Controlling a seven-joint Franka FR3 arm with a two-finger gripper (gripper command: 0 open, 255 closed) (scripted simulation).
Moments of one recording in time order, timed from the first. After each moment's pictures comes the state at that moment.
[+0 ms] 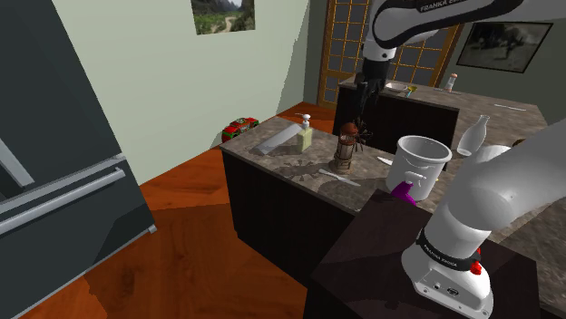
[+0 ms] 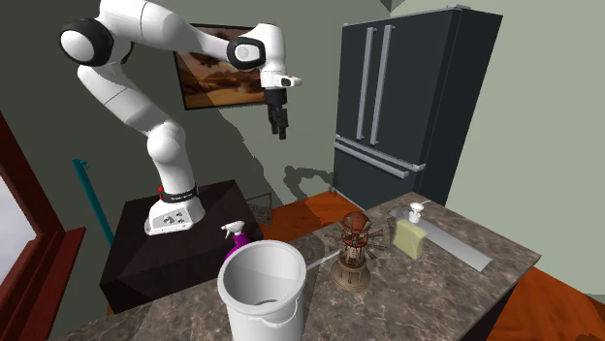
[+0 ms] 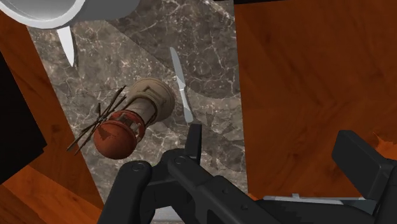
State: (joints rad) arm -0.09 -0.56 -0.29 -2.40 -0.23 1.89 -0.20
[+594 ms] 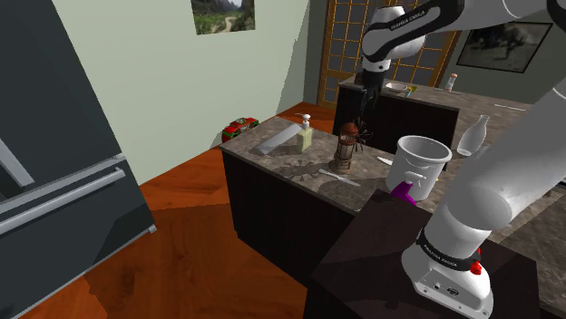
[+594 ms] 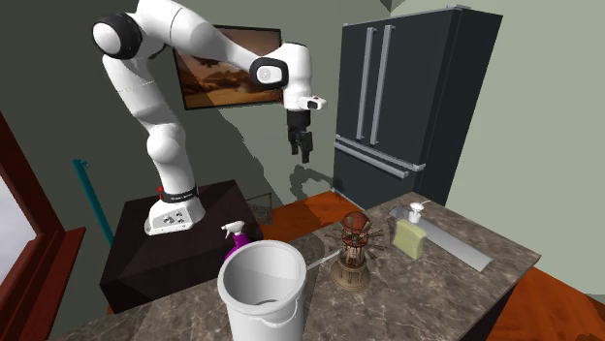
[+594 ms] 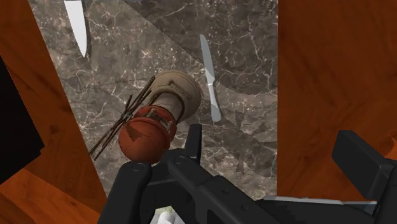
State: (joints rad) arm -0.10 -0.26 -0.48 -2.28 -0.19 2.07 -0.41
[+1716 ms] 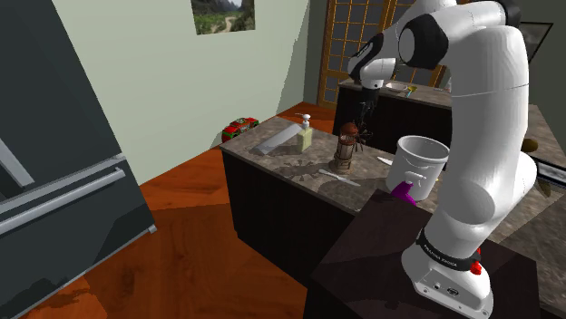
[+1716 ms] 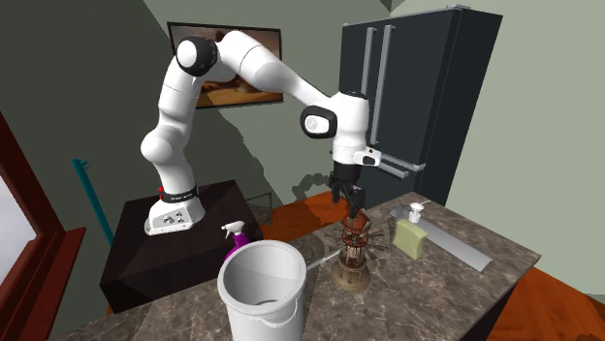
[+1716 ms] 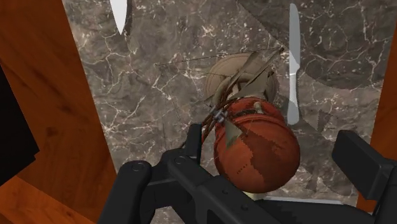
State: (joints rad) arm -0.30 0.44 -0.56 -1.78 0.25 2.16 -0.91
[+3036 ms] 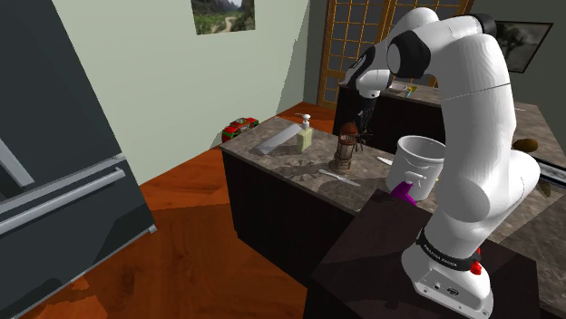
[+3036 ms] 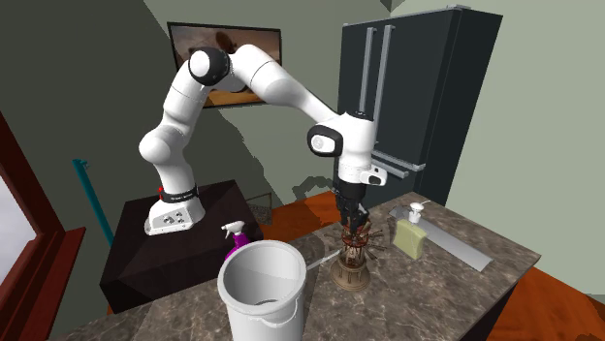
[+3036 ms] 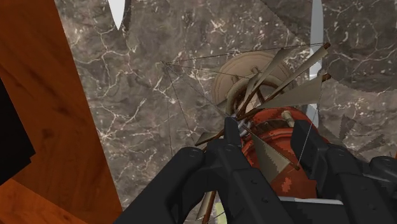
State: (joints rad) arm -0.36 0.57 -0.52 -1.72 0.31 2.21 -0.95
